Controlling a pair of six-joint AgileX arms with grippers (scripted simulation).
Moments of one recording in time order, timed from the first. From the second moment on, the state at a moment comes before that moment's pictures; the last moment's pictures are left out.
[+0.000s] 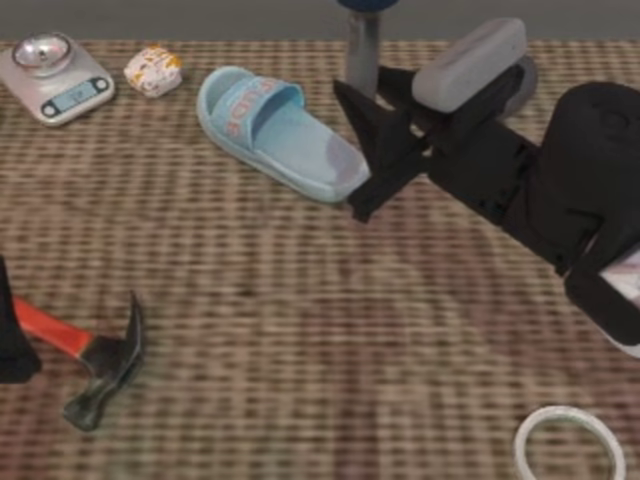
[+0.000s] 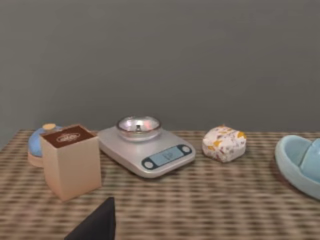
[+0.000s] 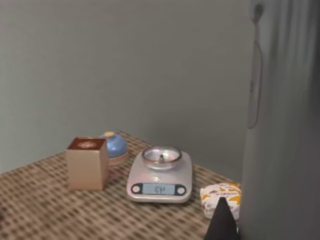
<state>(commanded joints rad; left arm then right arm) 0.00 0.00 0.00 0.00 0.00 0.00 0.63 1.60 0.75 0.89 -0.15 0.03</state>
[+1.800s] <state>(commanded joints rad) -0.41 1.22 0.72 0.47 0.55 0.02 0.63 1.60 0.75 0.89 -0.15 0.03</state>
